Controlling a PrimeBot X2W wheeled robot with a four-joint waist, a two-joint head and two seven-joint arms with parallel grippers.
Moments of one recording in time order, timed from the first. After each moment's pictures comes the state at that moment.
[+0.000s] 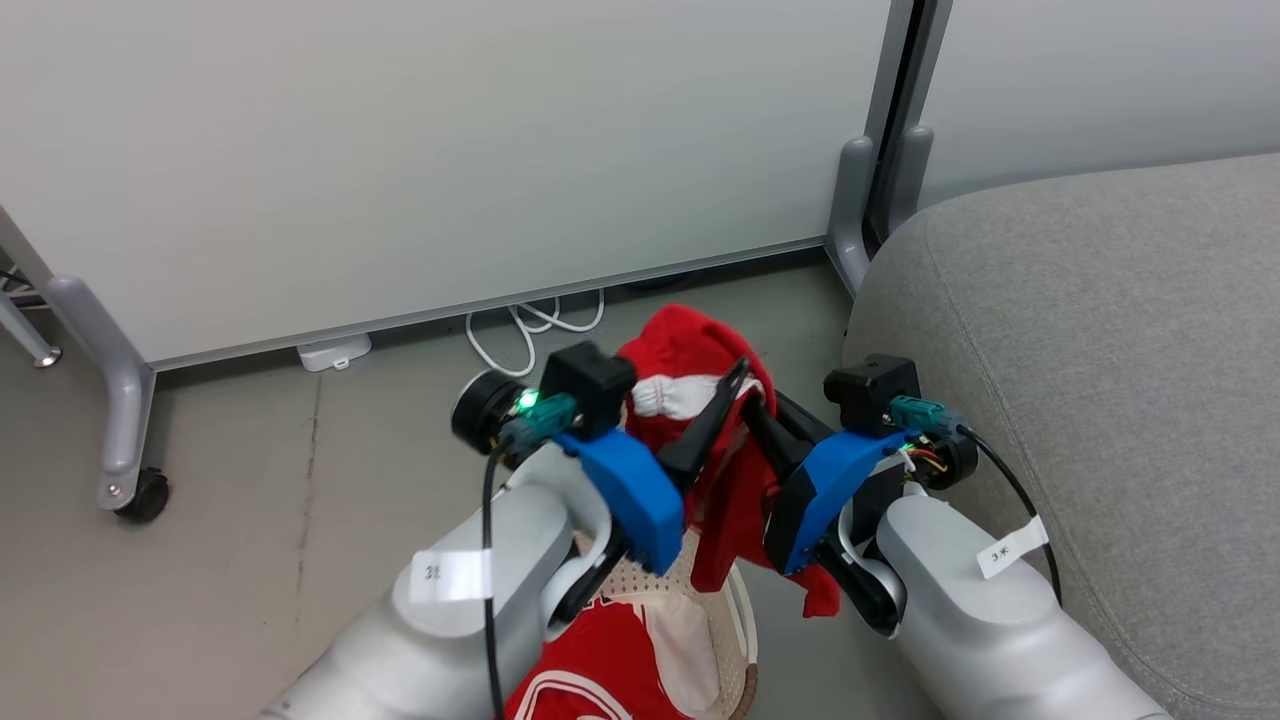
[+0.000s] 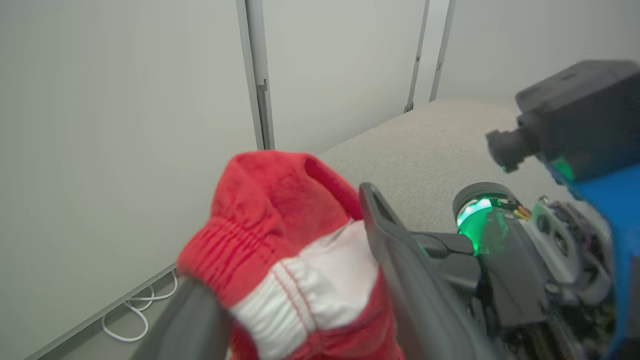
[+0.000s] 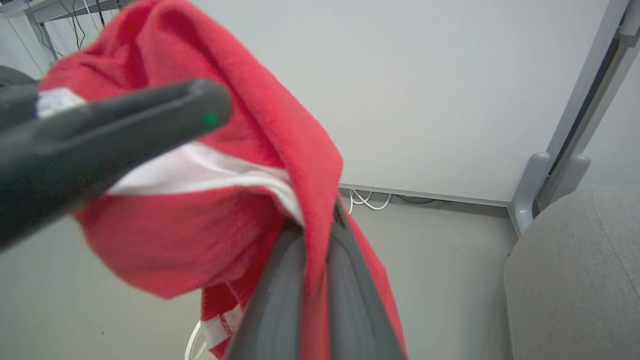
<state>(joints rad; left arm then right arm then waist) -0.77 0.09 -1.03 0.73 -0.79 -0.10 -0.26 -0.71 -0.05 0.67 0.93 0.56 0.13 -0.26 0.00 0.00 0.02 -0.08</state>
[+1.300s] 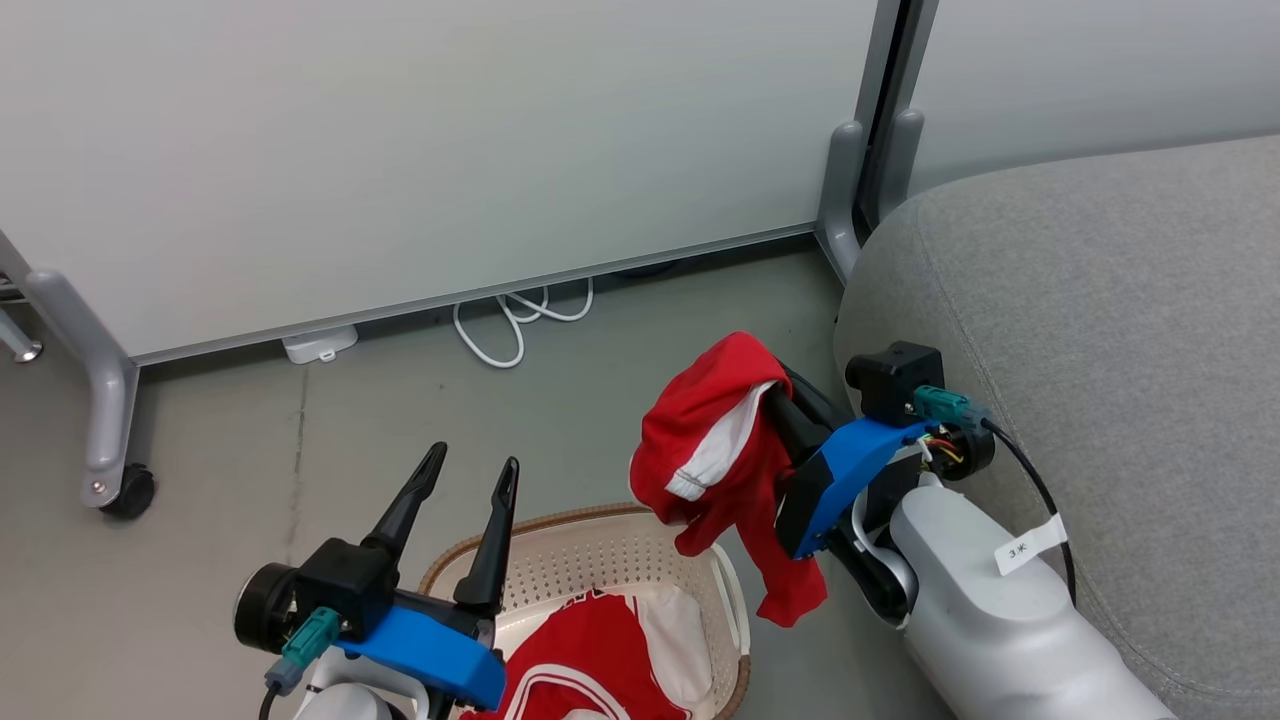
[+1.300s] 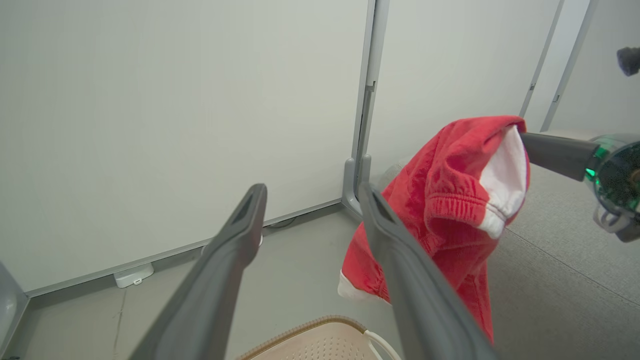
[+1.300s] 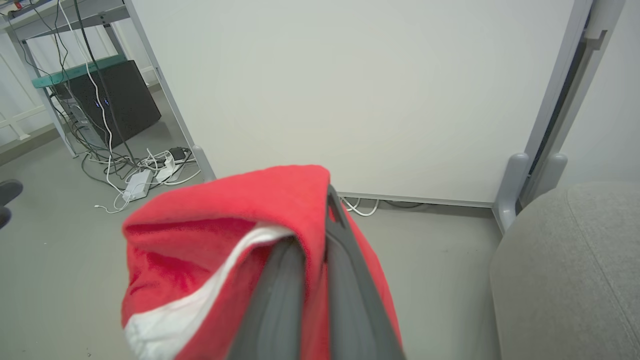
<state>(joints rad) -0.16 0.21 -0.39 0.28 -0.36 -0.09 -0.26 -0.70 -0.05 0.57 0.90 0.50 0.13 -0.26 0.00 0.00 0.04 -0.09</state>
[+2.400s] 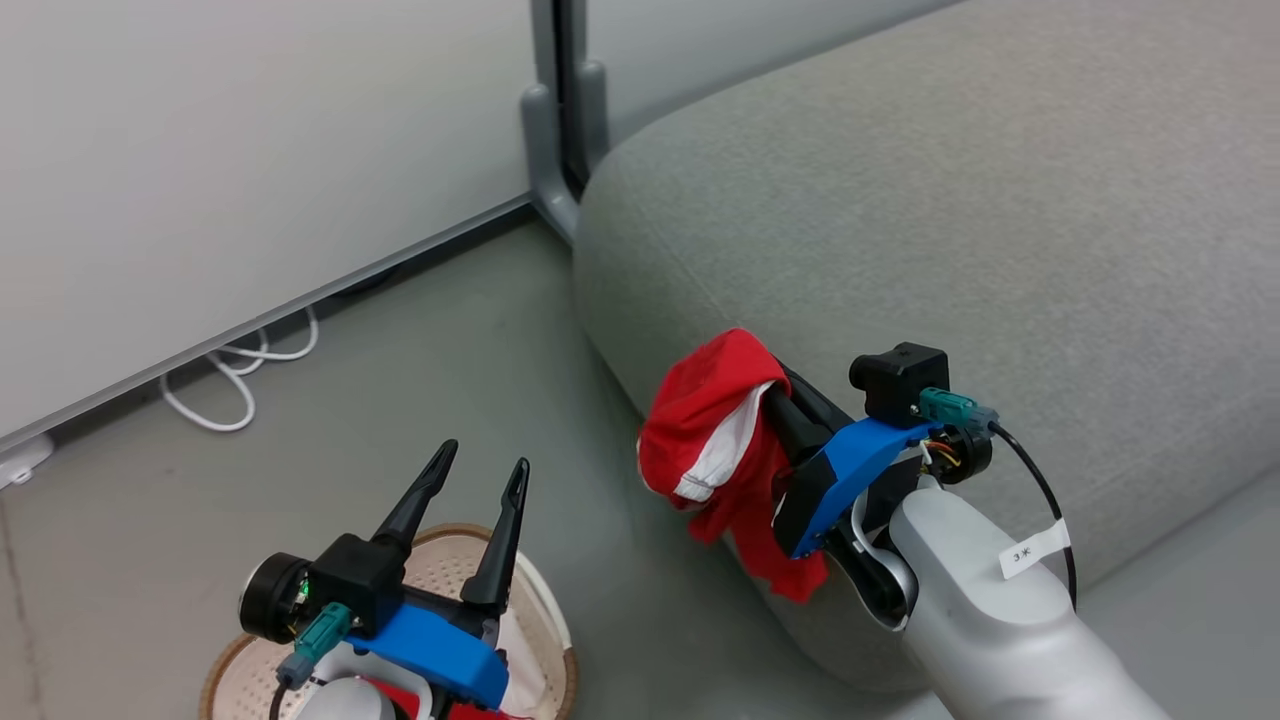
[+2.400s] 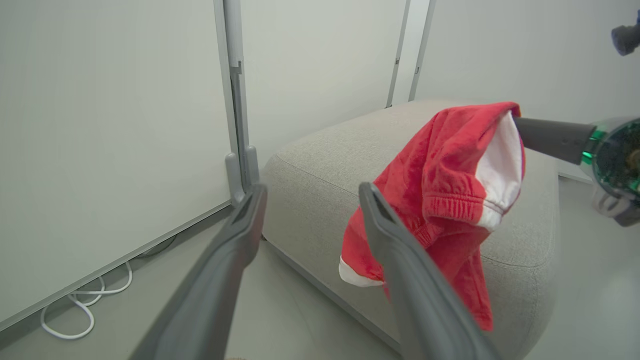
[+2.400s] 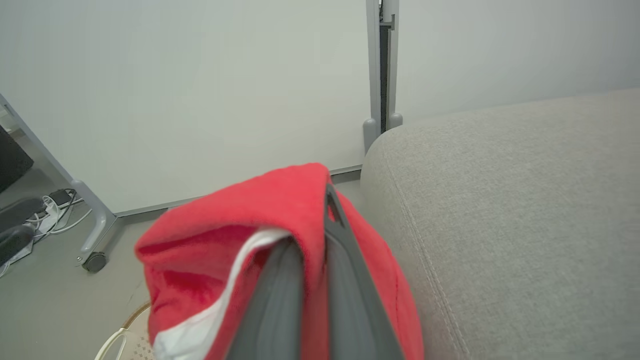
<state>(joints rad) -0.17 0.19 -0.37 0.31 -0.29 -0.13 -0.26 -0.68 -0.05 0.57 0.87 0.53 0.13 -0.26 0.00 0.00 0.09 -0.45</state>
